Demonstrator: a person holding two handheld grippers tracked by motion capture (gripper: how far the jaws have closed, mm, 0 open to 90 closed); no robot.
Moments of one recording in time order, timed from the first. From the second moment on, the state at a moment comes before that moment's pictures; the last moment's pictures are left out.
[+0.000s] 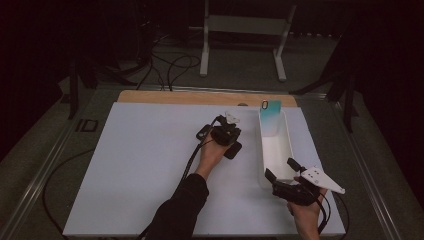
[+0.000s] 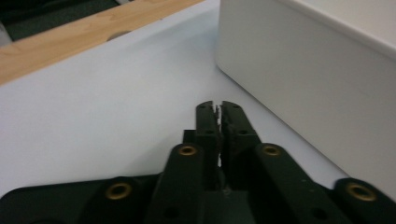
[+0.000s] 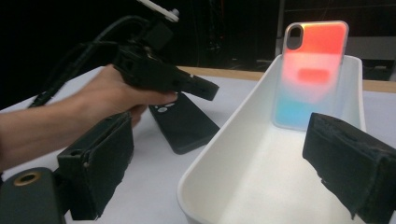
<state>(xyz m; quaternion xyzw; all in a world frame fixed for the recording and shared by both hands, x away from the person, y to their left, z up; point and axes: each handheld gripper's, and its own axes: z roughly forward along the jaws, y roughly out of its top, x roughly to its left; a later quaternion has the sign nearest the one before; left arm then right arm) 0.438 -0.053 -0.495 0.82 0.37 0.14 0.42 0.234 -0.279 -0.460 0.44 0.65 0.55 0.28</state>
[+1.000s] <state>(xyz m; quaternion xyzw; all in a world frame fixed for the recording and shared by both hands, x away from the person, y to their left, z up) 0.449 -0.065 -0.523 0.84 0.41 0.08 0.36 0.233 -0.281 -0.458 0.44 0.65 0.55 0.28</state>
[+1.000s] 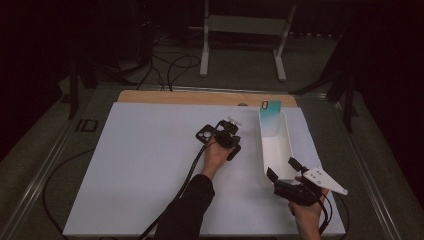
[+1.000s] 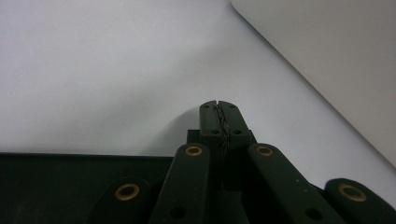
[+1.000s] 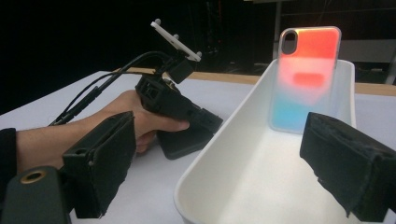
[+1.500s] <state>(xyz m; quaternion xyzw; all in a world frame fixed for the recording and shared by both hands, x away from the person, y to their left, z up) 0.403 -0.026 -0.522 0.84 0.39 0.07 0.36 0.231 -0.283 -0.458 0.45 0.64 0.55 0.28</state>
